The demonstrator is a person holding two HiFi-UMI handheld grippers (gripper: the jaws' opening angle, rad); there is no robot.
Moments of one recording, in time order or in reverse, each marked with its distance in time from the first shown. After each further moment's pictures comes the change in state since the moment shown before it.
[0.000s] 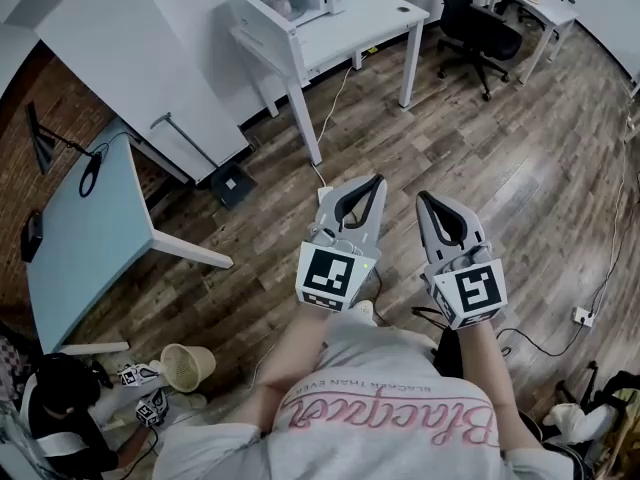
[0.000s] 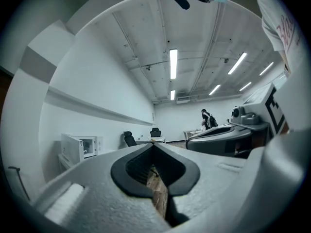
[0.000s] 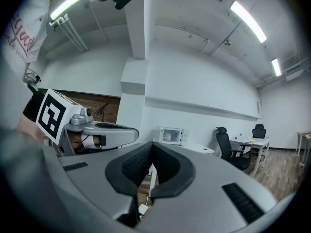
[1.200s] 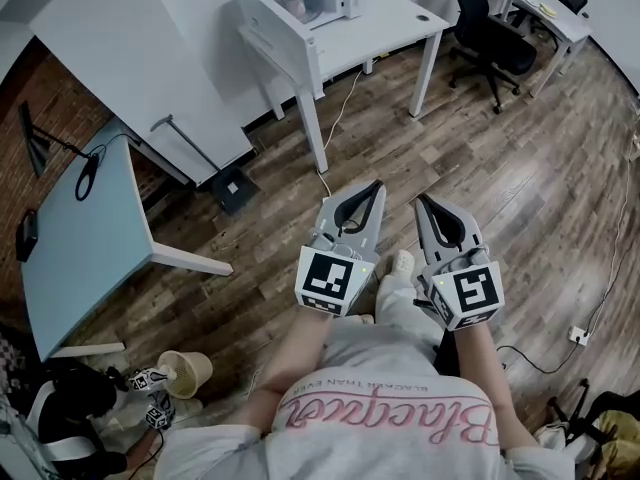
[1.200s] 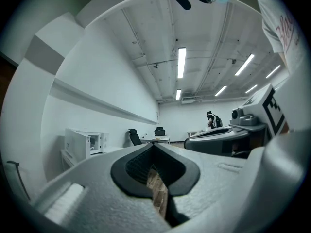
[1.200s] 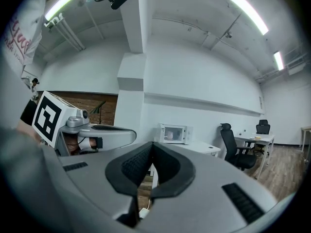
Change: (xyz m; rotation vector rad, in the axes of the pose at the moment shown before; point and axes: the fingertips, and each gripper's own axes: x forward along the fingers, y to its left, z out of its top) left arm 0.034 0.083 -0.024 -0.050 0.008 0.037; right arm 0.096 -0.008 -0.006 0.022 0.024 0.021
